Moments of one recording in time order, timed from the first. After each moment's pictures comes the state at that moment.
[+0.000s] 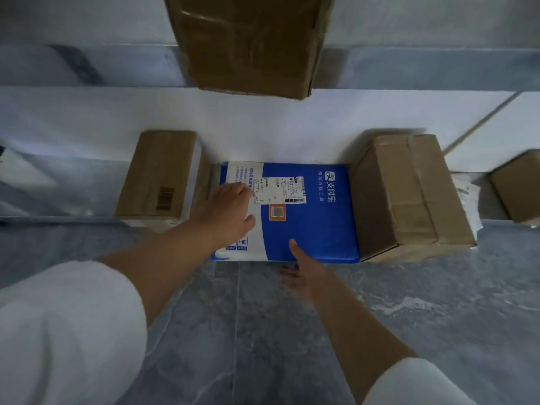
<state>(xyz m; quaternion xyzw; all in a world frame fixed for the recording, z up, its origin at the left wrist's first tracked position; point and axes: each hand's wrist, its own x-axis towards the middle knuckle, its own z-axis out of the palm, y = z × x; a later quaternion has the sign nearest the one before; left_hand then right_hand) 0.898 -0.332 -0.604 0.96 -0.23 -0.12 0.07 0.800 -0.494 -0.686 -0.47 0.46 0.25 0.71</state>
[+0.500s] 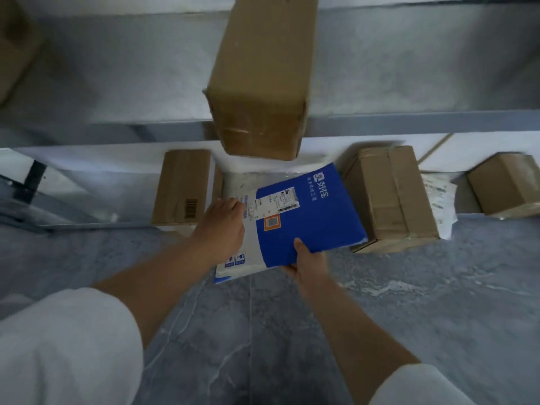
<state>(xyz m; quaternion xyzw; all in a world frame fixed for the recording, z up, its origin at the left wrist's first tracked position) 0.862 -0.309 -0.524 0.96 -0.20 -0.16 0.08 0.782 -0.470 -0.589 -0.45 0.45 0.10 0.76</state>
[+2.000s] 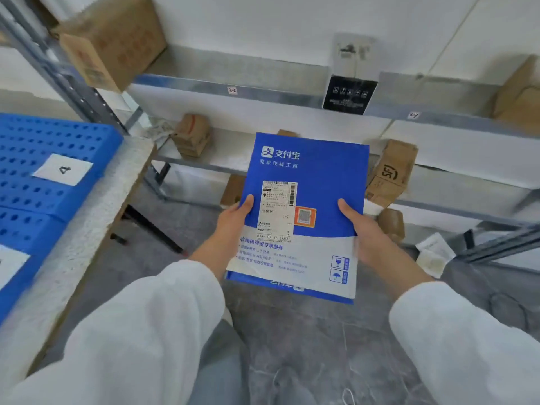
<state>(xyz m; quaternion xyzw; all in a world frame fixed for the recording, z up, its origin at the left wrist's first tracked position) 0.537 -0.388 0.021 0.62 0.33 -0.17 0.69 0.546 -0.644 0.013 -0.54 0.26 0.24 0.77</state>
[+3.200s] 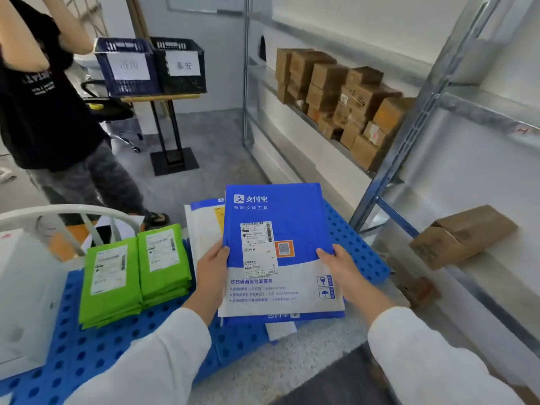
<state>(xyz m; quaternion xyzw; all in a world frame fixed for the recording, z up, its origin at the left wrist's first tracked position) 0.328 0.128 0.189 0.43 0.50 0.35 0.66 0.547 0.021 0.194 -0.78 -0.17 0.38 0.47</state>
